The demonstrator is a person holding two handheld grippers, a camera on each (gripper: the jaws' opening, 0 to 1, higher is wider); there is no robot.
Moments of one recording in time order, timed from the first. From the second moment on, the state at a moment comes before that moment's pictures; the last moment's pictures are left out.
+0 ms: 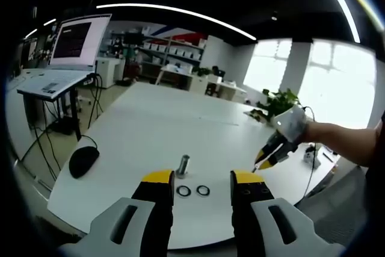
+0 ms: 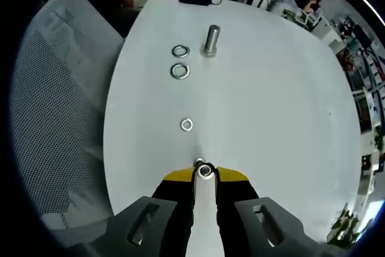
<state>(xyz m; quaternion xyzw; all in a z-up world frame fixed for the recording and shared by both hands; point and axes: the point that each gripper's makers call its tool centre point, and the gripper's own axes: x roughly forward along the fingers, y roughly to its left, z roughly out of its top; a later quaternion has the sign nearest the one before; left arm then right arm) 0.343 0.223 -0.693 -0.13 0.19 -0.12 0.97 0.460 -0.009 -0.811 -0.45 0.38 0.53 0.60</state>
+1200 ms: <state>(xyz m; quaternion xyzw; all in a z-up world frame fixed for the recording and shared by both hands) 0.343 0.222 -0.695 -0.13 0.20 -0.11 0.96 0.458 -0.010 -0.857 -0.45 0.41 0.54 0.58</state>
